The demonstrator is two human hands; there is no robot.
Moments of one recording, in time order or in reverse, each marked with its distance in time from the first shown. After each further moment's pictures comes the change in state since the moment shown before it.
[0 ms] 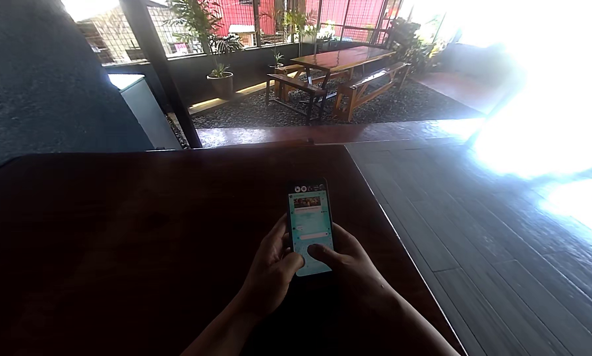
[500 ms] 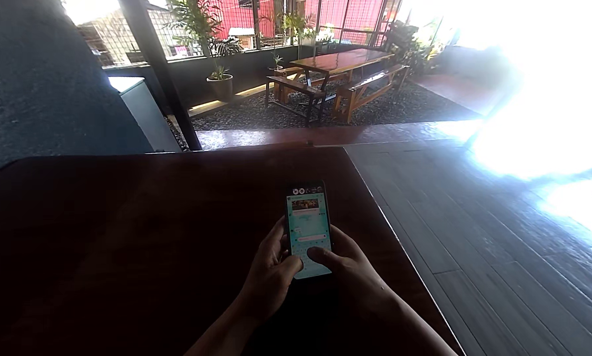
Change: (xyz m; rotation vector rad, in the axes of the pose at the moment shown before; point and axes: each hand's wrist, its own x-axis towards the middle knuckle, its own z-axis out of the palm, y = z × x) left_hand 0.000 0.000 0.001 0.003 0.020 -0.006; right_hand 0.001 0.002 -0.003 0.036 -0.047 0.005
